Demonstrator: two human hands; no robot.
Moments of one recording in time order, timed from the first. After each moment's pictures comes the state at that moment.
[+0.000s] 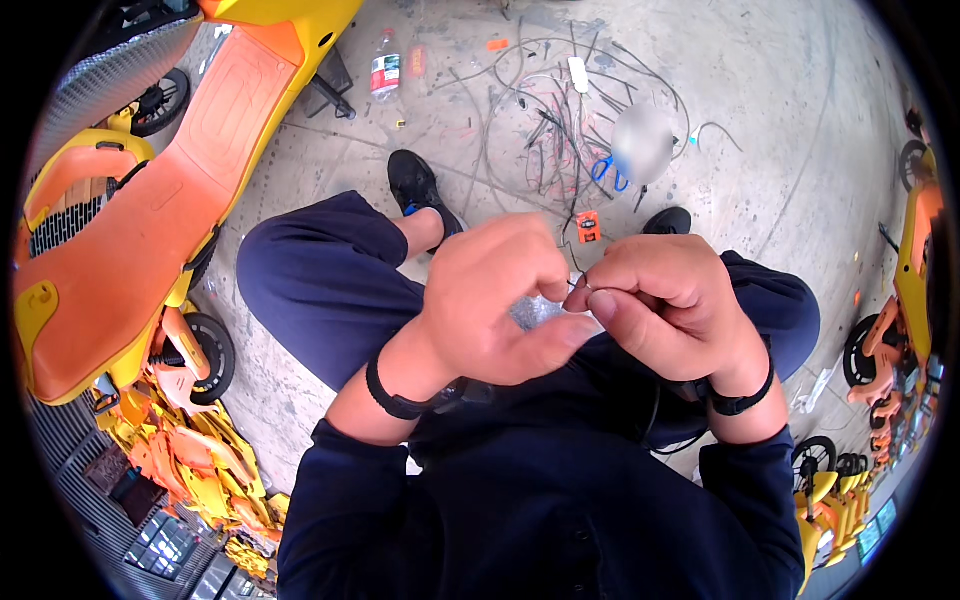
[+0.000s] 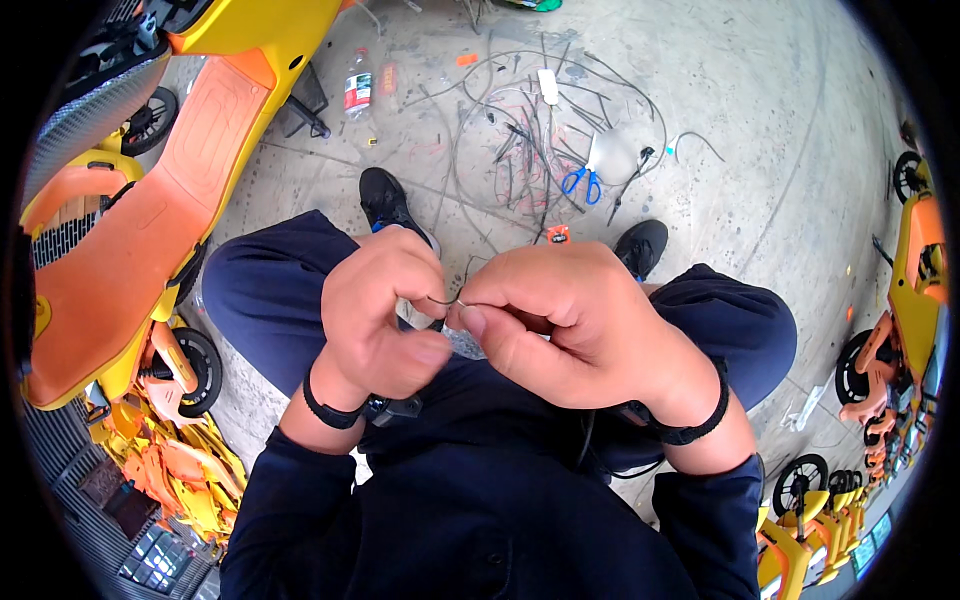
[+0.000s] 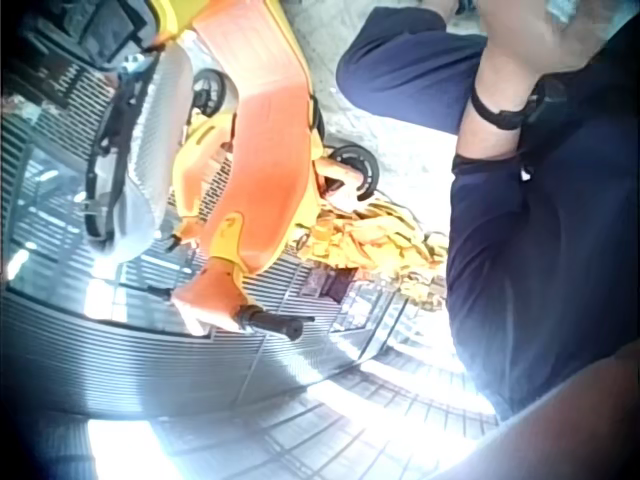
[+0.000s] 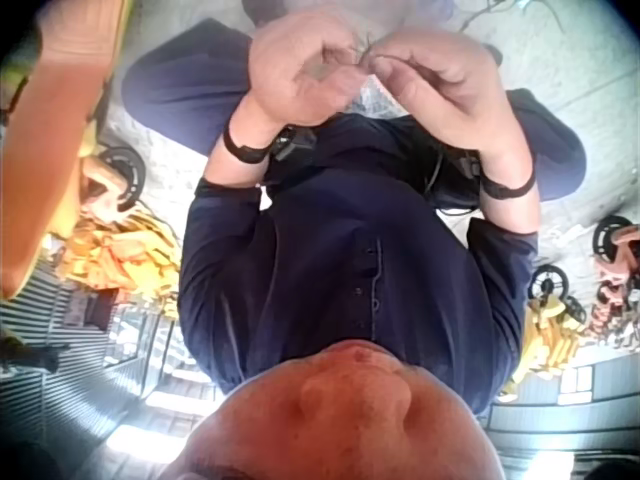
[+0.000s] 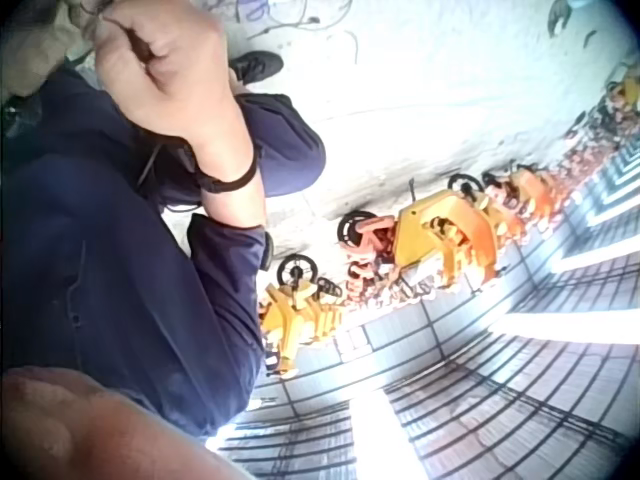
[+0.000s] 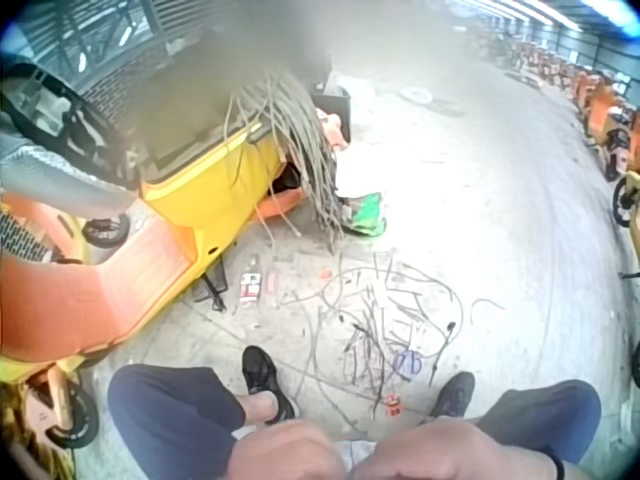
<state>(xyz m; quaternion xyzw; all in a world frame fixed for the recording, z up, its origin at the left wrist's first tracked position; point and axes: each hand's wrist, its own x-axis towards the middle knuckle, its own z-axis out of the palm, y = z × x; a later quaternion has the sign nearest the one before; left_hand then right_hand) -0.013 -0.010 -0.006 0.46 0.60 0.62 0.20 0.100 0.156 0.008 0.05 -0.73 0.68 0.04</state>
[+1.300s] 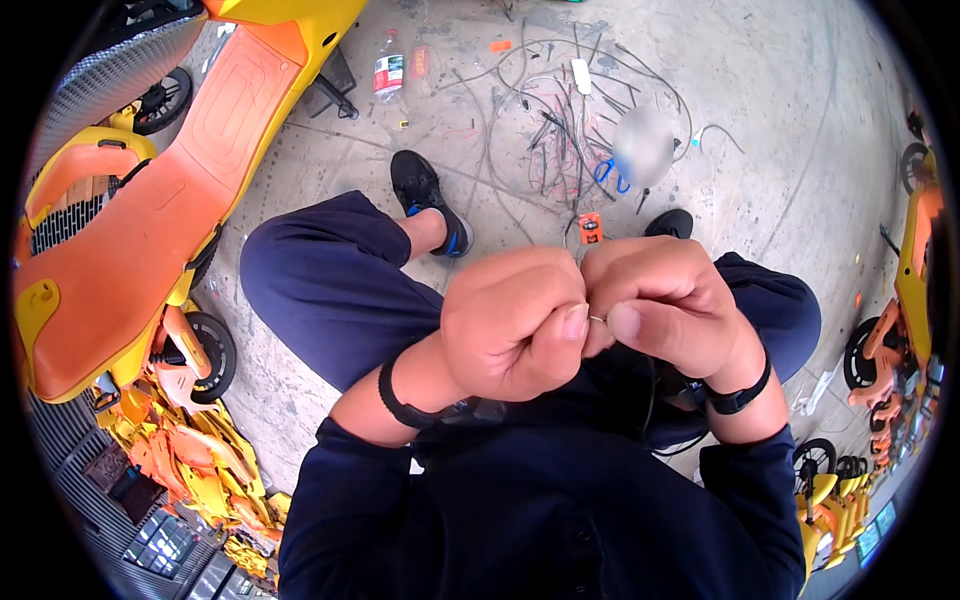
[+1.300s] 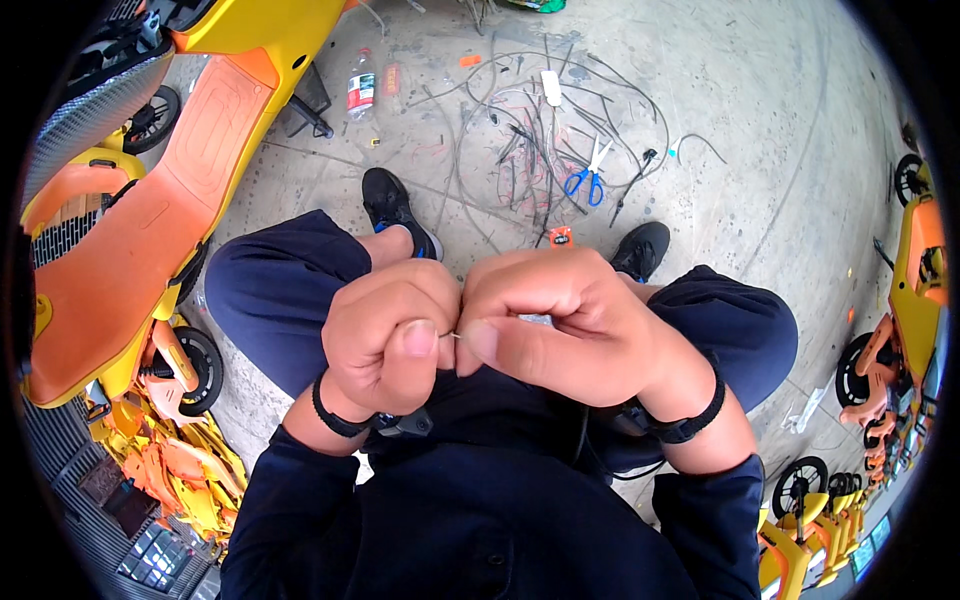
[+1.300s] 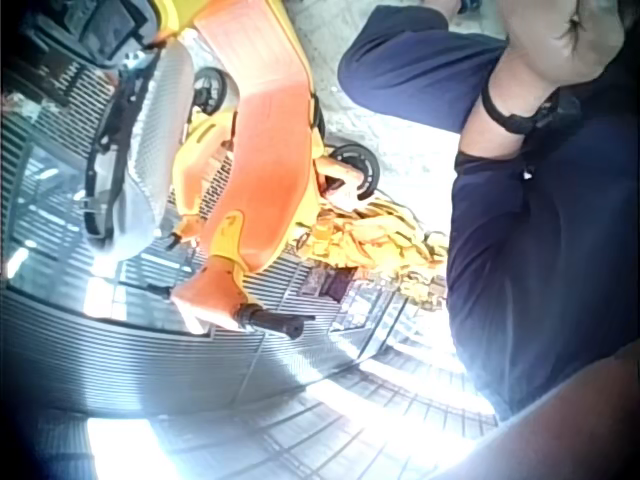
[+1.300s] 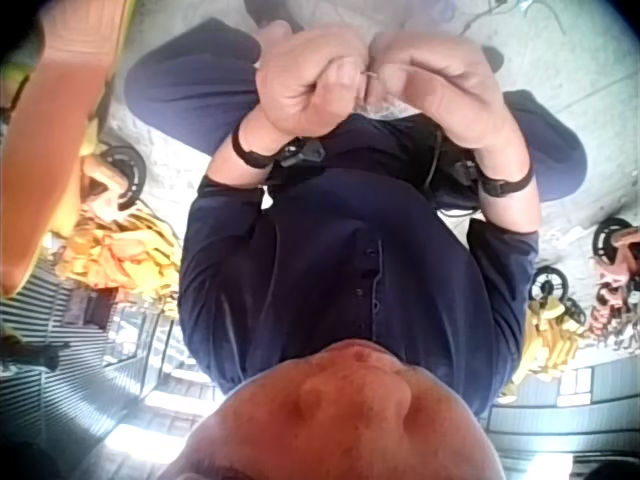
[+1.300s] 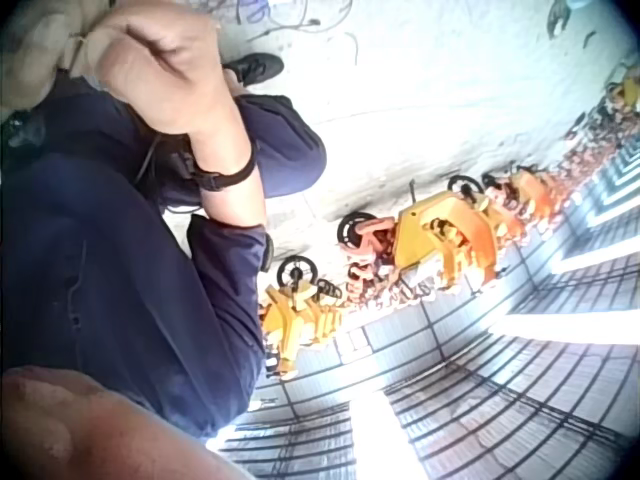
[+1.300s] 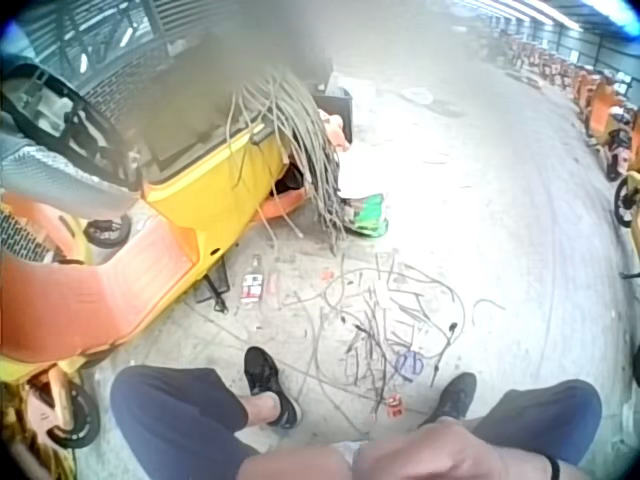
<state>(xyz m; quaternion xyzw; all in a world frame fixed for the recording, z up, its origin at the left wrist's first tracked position) -0.002 -0.009 0.008 0.44 0.58 0.65 0.20 0.096 0.156 0.005 0.06 -0.55 0.83 -0.04</state>
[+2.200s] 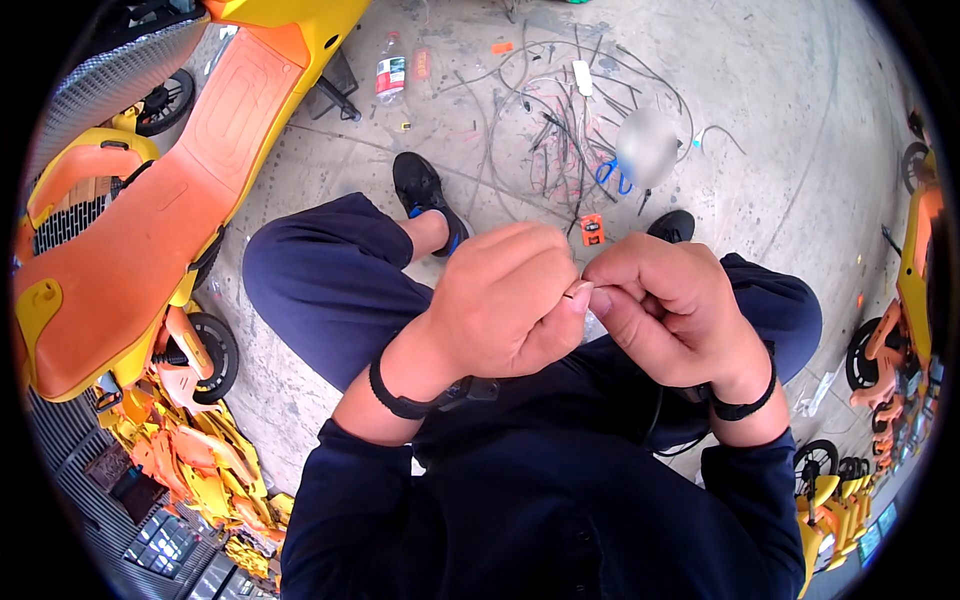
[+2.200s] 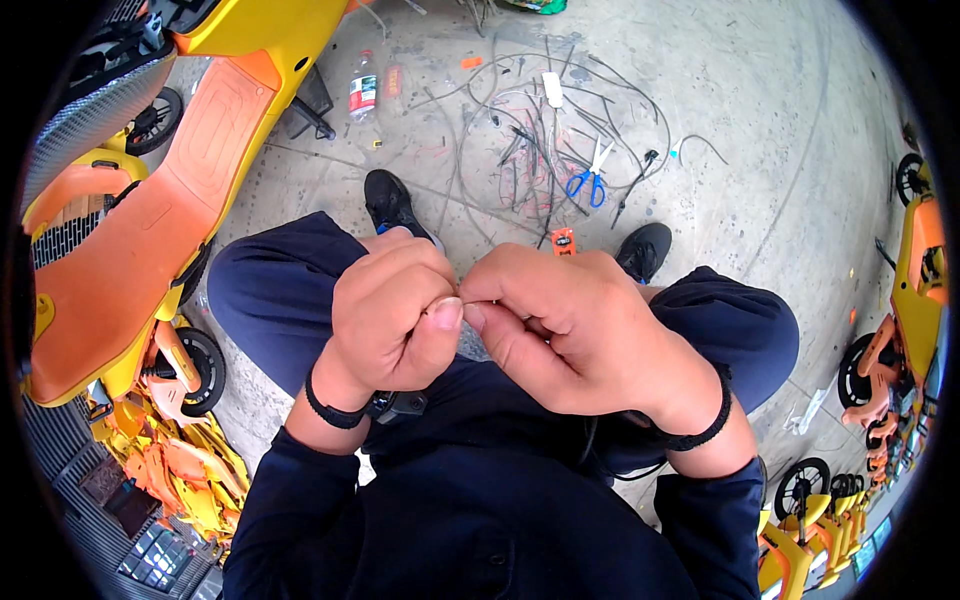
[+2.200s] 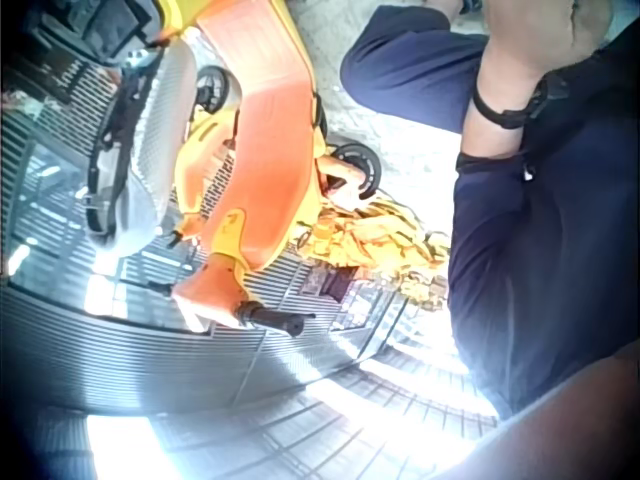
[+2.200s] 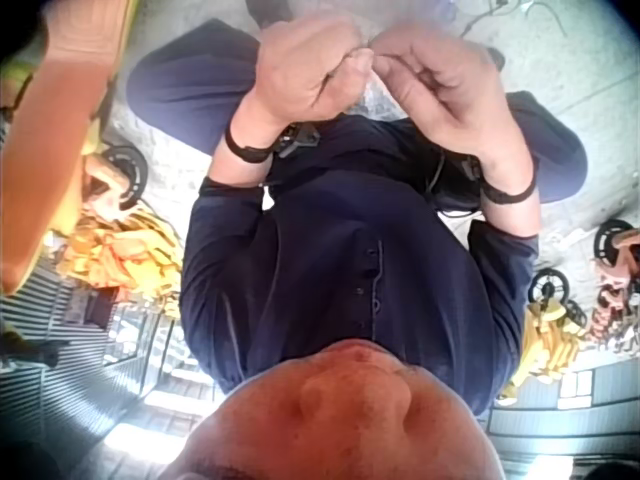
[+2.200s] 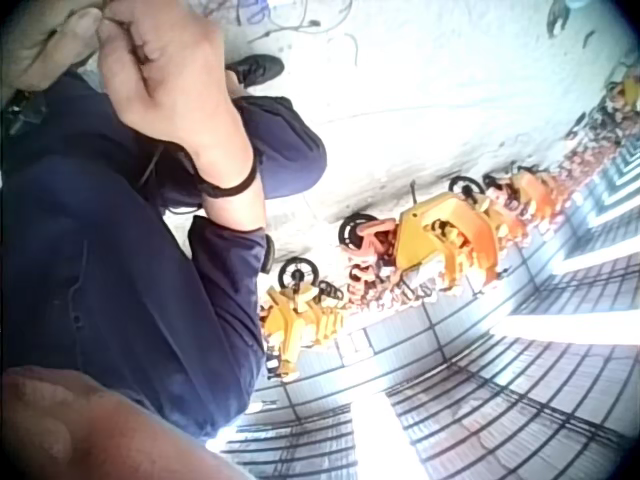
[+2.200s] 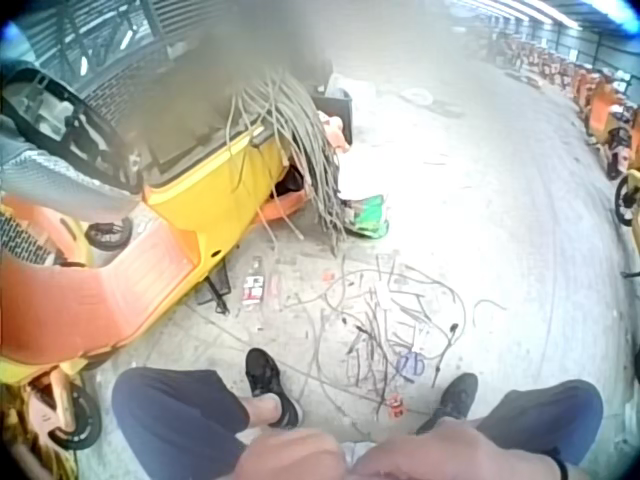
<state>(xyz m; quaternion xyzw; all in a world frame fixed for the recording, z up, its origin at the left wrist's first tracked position) -0.014 -0.007 -0.005 0.56 0.65 0.51 0.05 0.102 0.151 0.020 0.00 -0.77 0.64 0.03</state>
